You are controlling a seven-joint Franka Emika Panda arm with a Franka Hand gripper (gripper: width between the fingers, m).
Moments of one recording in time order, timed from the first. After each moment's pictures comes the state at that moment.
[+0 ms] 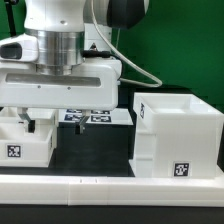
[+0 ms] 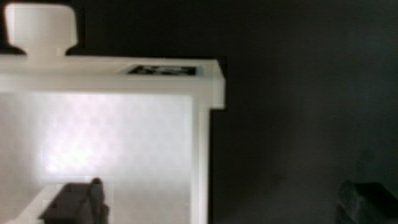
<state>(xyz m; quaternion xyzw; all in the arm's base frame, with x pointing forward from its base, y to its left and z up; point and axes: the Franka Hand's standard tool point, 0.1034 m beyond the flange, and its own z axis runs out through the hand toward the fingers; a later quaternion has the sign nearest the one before) 0.514 -0.086 0.035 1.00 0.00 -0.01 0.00</state>
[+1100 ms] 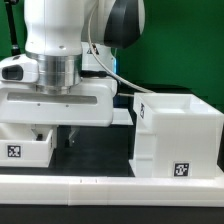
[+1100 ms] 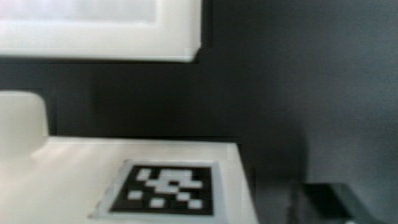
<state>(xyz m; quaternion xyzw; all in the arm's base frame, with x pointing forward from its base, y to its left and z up) 0.496 -0.088 0.005 1.00 0.00 -0.02 0.01</state>
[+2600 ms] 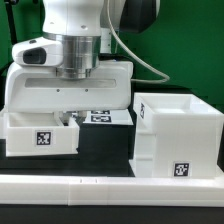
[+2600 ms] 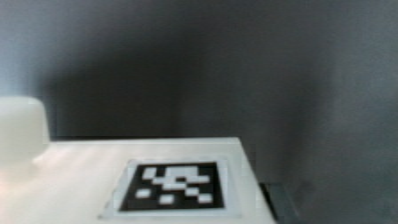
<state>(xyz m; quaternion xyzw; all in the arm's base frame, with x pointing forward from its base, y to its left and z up) 0.511 -0.062 0.031 0.99 0.11 -0.01 0.01</state>
